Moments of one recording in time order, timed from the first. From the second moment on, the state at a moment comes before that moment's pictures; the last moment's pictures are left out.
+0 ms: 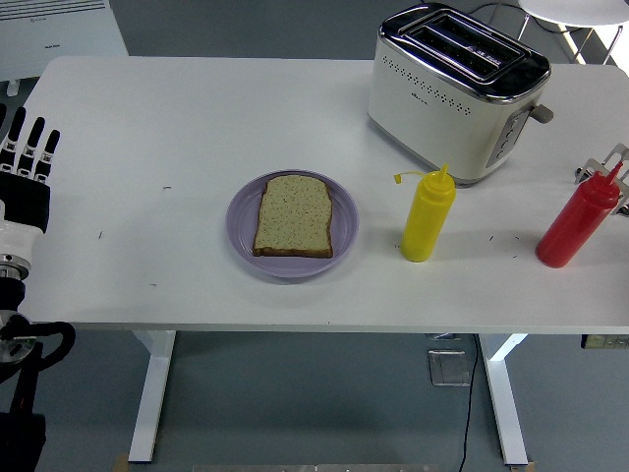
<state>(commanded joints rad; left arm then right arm) -0.06 0.02 -1.70 -1.54 0.49 0.10 -0.12 0.02 -0.27 1.60 1.43 -0.21 -0.14 0.37</state>
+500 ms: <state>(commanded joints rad) -0.05 0.02 -1.68 -1.54 0.49 0.09 -0.12 0.01 -0.27 1.61 1.44 -0.25 -0.15 0.37</state>
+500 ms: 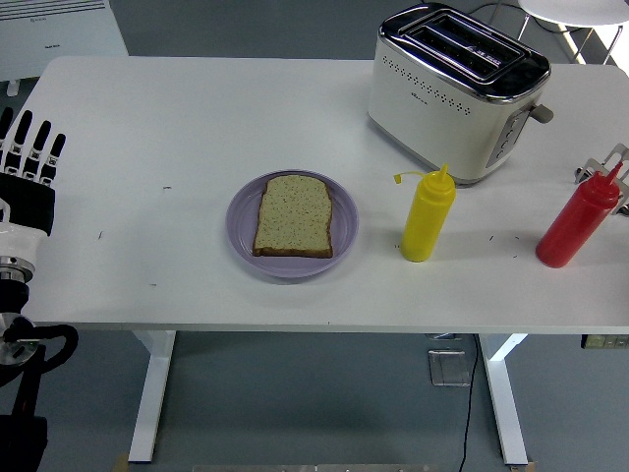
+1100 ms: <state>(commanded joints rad) -0.05 0.02 -1.69 -1.54 0.49 0.09 -0.12 0.02 -0.27 1.64 1.45 -0.29 -0.16 0.36</state>
